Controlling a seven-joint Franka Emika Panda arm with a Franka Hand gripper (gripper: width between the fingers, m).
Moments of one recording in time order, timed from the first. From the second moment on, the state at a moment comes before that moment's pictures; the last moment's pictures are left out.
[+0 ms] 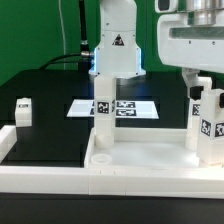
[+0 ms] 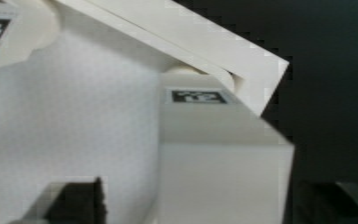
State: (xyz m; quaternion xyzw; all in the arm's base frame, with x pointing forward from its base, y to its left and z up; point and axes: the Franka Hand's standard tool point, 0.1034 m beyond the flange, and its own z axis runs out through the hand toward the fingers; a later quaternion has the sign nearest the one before) arm 0.634 0.091 0.120 -0.84 0.54 -0.01 0.06
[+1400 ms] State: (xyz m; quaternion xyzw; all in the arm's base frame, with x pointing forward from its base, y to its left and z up) arm 0.634 0.101 0.115 -0.99 0.11 -0.06 0.02
